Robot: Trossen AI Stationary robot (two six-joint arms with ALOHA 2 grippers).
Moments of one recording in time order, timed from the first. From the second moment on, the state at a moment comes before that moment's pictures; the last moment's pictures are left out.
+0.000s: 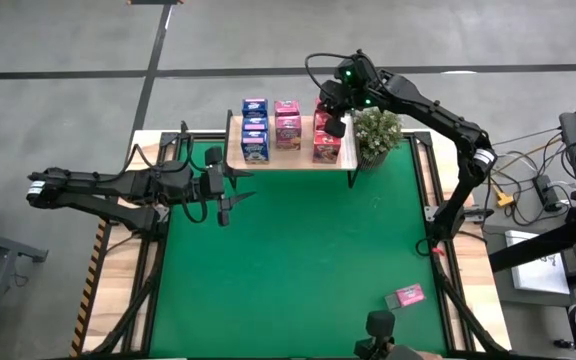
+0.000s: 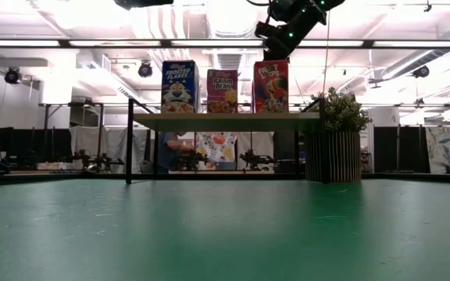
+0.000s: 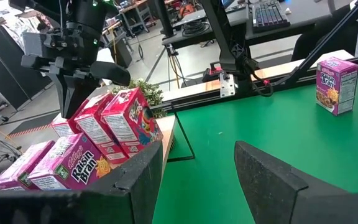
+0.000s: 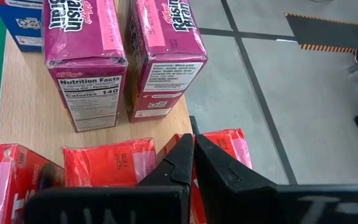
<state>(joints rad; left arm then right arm) -0.04 0.95 0.88 -0.13 -0.28 0.28 -0.69 1.72 1.78 -0.76 -0.16 -0.56</state>
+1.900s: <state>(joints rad) -0.18 0.95 0.71 0.12 -0.16 0.06 0.37 1.53 1.49 -1.04 -0.20 0.51</state>
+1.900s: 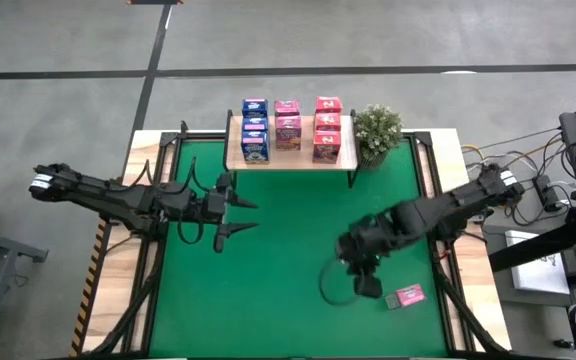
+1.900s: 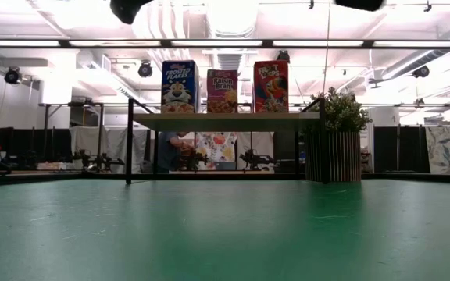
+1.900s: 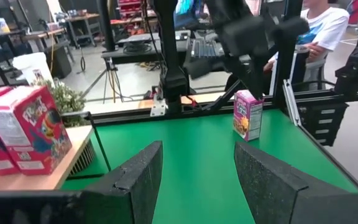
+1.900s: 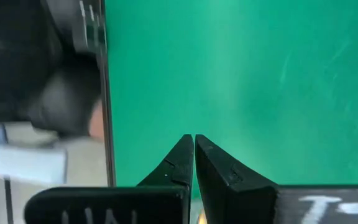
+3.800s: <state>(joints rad) -0.18 0.95 0.71 0.18 -0.16 0.04 0.84 1.76 1.45 -1.46 -0.11 0.61</state>
